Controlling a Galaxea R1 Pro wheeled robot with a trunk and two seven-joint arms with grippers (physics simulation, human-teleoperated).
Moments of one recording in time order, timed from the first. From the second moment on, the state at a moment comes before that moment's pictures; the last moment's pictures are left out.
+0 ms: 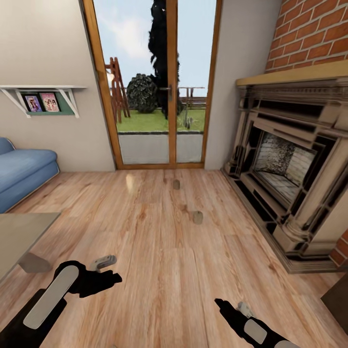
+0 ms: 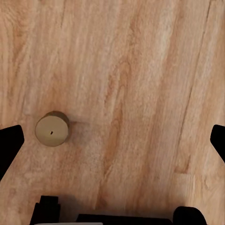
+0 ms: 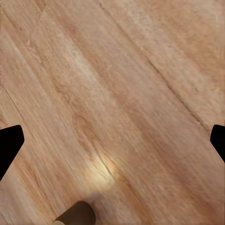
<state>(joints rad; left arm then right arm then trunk) -0.36 0.31 -0.27 -1.45 1.34 0.98 0.84 -0.57 -0.03 0.29 -0.11 -1.12 0.08 0.18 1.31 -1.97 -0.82</state>
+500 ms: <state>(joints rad) -0.36 0.30 -0.27 -1.45 1.34 0.98 0.84 -0.57 -0.03 0.29 -0.11 -1.12 0.08 0.18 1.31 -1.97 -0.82</state>
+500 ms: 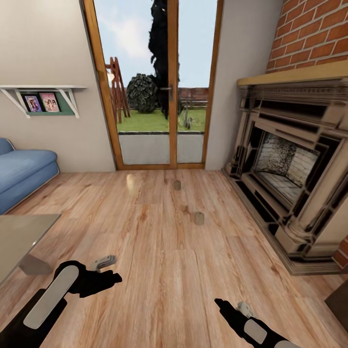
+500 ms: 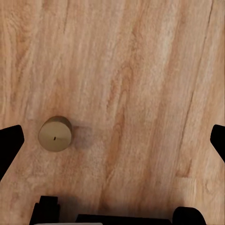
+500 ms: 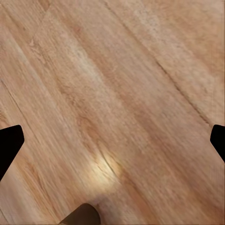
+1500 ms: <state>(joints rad) -0.37 0.29 -0.24 -1.43 1.27 0.98 0.84 -0.57 -0.04 0.33 -0.11 -1.07 0.08 0.20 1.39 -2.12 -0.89</state>
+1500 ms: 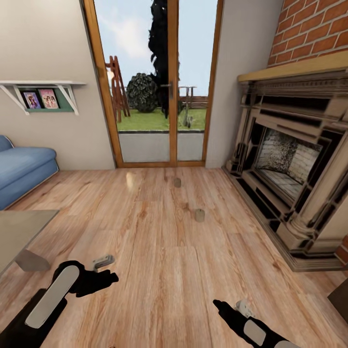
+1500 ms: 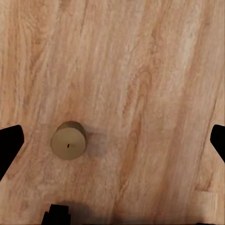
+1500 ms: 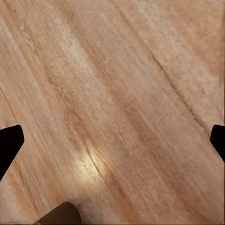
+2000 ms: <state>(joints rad) -0.37 0.22 -0.24 -1.30 1.07 0.92 0.83 -0.58 -0.03 0.52 -0.28 -0.99 0.08 -0.07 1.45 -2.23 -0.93</state>
